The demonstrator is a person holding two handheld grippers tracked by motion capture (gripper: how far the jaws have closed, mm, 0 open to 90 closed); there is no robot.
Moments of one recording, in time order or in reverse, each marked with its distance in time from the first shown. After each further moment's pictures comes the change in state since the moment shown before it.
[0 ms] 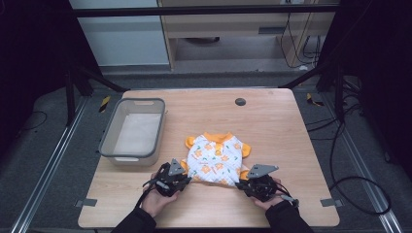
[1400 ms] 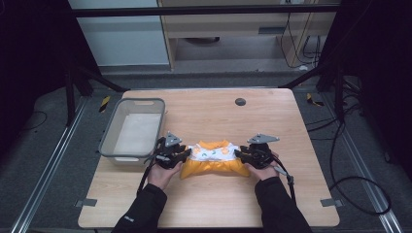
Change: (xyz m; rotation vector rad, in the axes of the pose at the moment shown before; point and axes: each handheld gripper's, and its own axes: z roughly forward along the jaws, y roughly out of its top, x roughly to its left) left arm 0.045 0.053 -0.002 -0.165 0.138 -0.144; right arm -0.060 0.052 0.020 -0.134 -0.182 0.193
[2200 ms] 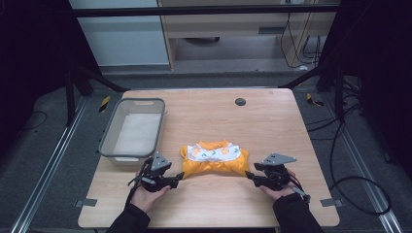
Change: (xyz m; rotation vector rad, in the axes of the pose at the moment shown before) left arm -0.007 -0.058 -0.030 0.071 -0.064 0.042; right arm 0.002 -0.050 -0.047 0.054 0.053 -0.062
